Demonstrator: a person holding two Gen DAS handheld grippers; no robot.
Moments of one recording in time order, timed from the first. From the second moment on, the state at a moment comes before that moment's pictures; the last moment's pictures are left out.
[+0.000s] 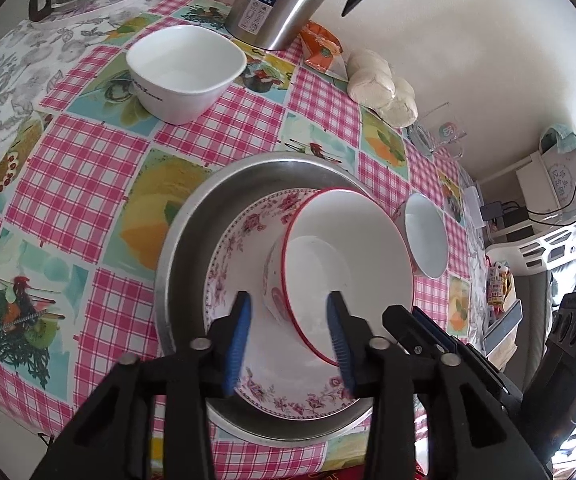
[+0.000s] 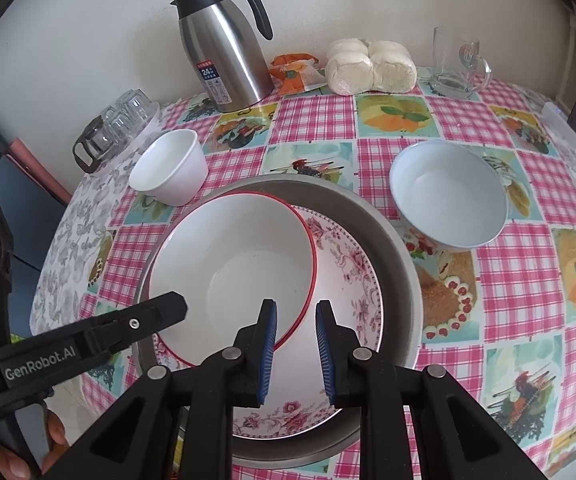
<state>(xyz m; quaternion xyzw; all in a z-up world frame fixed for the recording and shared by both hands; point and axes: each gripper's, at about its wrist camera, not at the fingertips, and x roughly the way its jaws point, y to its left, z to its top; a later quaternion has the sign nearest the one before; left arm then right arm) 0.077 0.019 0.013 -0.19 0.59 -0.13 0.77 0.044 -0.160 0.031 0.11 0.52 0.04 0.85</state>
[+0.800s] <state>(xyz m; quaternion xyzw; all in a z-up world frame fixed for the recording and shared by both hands) 0.076 0.066 0.032 -0.17 0.53 0.01 0.83 0.041 -0.156 0.045 0.07 0.48 0.03 0.87</state>
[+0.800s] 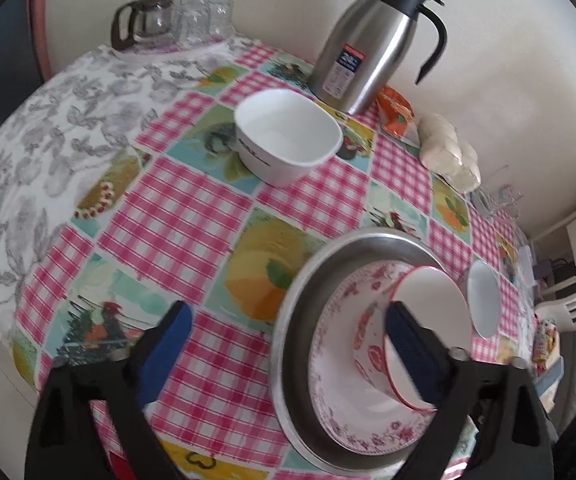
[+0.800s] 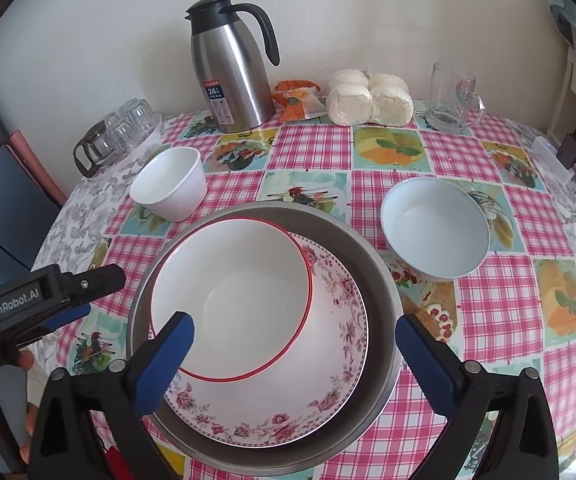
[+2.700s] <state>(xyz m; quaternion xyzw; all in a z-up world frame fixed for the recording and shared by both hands) 0.160 0.184 0.009 -0.35 0.39 0.02 0.85 0.156 -0.063 0.083 0.10 0.48 0.04 0.87</state>
